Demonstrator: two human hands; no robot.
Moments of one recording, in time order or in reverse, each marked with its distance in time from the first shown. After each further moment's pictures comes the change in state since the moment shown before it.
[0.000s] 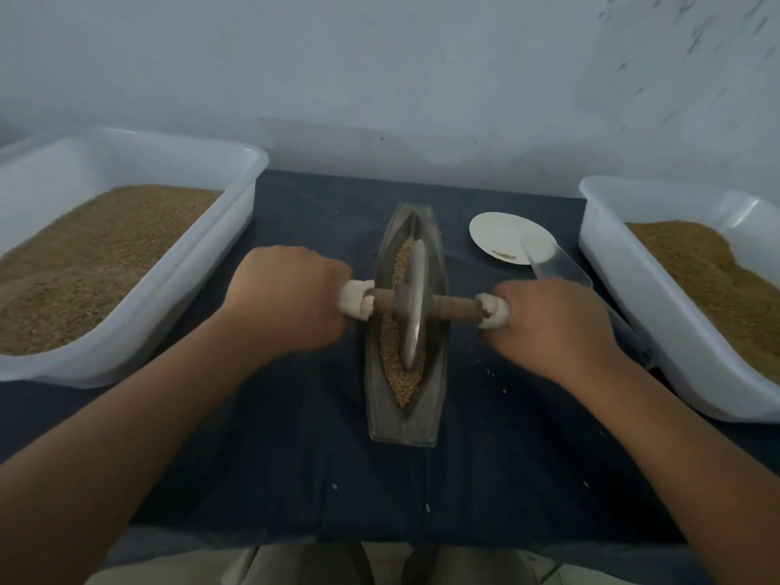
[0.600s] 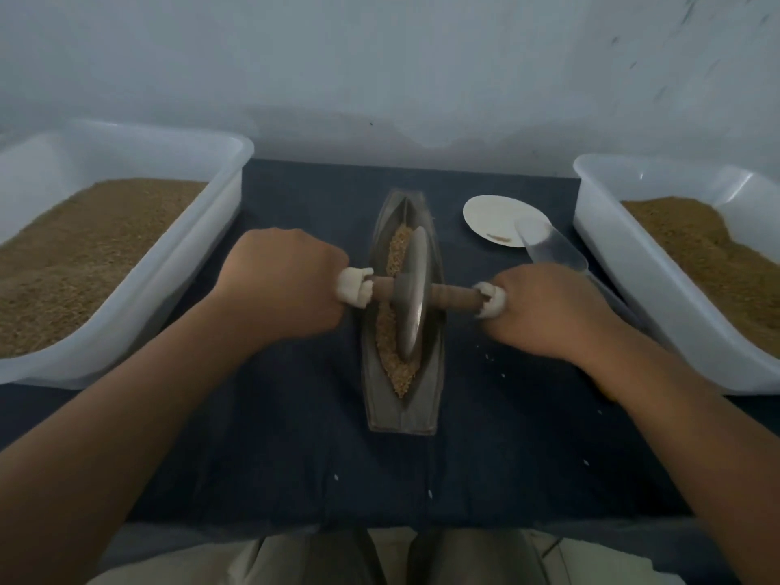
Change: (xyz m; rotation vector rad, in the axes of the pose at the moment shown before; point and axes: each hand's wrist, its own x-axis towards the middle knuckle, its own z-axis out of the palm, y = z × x) left_hand 0.007 -0.001 -0.011 0.030 -0.027 0.051; right_hand 0.008 0.002 -0.014 0.074 -0.338 0.017
